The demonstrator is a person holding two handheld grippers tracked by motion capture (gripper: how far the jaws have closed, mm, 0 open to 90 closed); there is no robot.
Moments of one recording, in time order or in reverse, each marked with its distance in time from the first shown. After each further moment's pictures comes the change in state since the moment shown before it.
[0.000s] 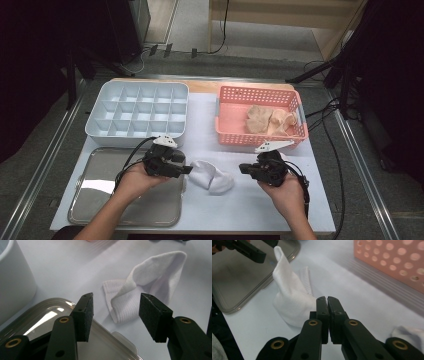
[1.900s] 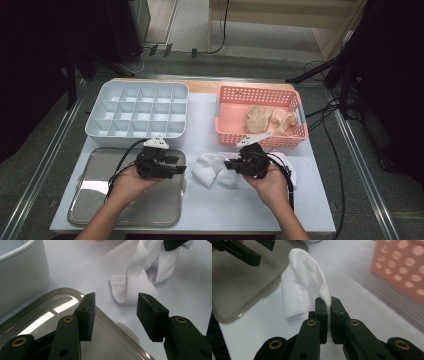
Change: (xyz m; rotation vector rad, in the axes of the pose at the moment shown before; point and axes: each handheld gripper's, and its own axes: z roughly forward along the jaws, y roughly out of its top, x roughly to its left) left arm 0.003 -0.014 -0.015 -0.041 0.027 -0.041; right arm 0.006 0.026 0.034 0.033 0.028 -0.056
